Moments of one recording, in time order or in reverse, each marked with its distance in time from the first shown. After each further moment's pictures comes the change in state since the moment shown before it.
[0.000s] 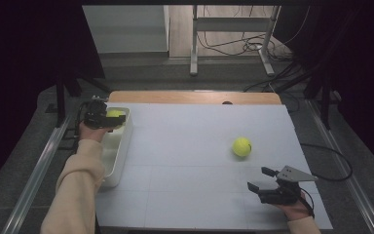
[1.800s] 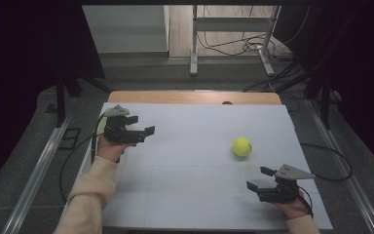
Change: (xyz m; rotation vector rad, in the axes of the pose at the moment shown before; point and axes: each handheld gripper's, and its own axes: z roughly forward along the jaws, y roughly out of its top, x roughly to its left) left arm -0.095 -0.022 -0.033 -0.185 -0.394 0.187; right arm -0.004 -0.001 0.006 0.015 0.004 0.019
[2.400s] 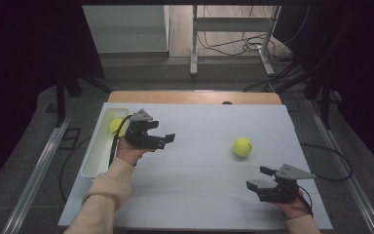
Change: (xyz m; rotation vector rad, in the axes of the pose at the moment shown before) left arm -0.040 0.007 0.035 0.054 -0.070 0.080; right arm 0.000 0.002 0.000 -0.013 0.014 0.002
